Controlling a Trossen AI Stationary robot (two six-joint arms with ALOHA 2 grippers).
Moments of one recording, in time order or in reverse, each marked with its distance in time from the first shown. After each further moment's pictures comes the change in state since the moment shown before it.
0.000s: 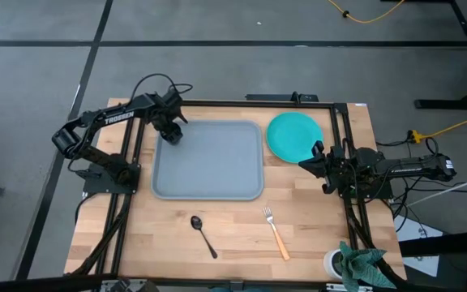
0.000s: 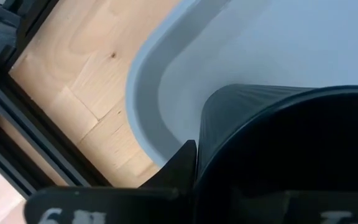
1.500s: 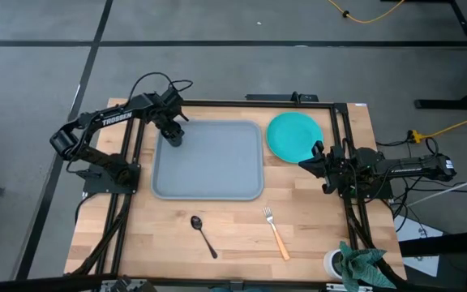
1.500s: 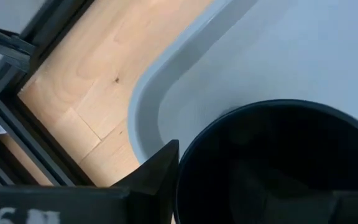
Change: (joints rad) left arm 0.001 -0.034 0.000 0.056 0.010 0.003; right arm 0.000 0.000 0.000 -0.001 0.000 0.001
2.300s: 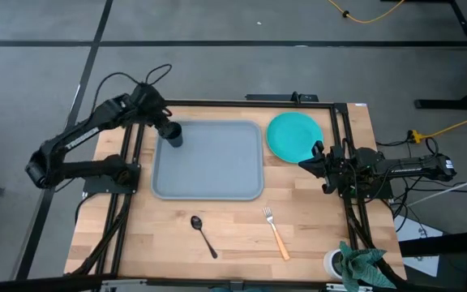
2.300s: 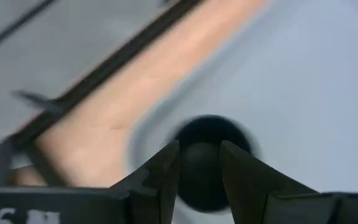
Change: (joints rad) left arm -0.002 -0.405 0.000 -0.027 0.155 0.001; right arm 0.000 0.000 0.000 -0.003 0.000 0.003
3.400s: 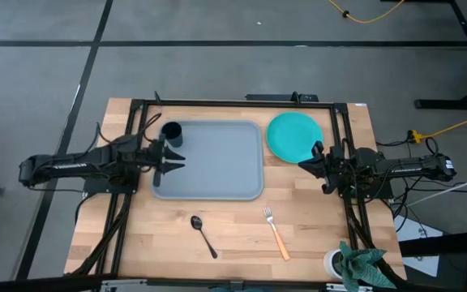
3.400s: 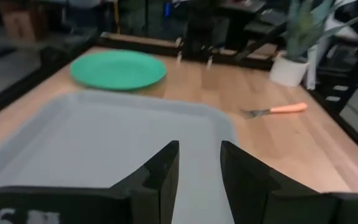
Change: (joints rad) left arm -0.593 -0.613 -0.732 0.855 0.174 -0.085; right arm 0.000 0.000 0.000 -0.014 -0.001 0.001
